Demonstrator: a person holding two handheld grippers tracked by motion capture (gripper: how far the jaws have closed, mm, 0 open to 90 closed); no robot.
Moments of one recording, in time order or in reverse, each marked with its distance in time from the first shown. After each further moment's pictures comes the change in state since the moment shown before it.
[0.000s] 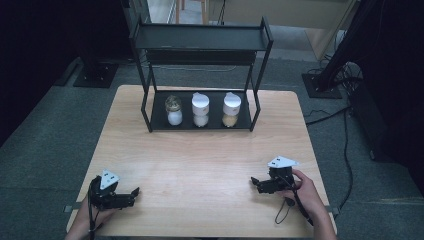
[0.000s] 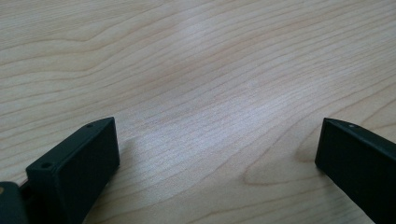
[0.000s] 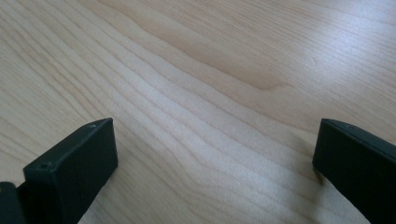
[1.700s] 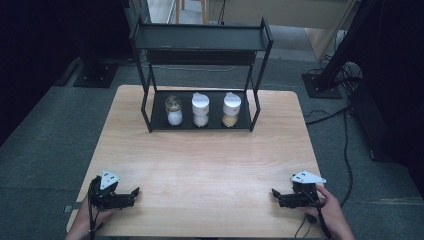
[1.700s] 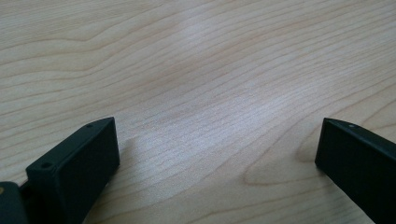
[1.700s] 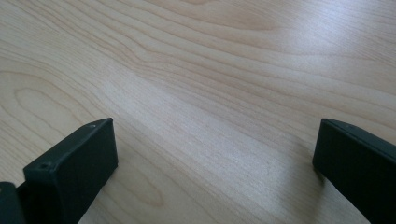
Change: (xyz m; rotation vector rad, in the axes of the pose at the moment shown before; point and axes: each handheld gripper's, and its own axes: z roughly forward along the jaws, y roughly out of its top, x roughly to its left) left arm 0.000 0.000 0.000 0.000 0.002 -0.002; right arm -0.020 -0.051 -0.052 -0.001 -0.069 0.068
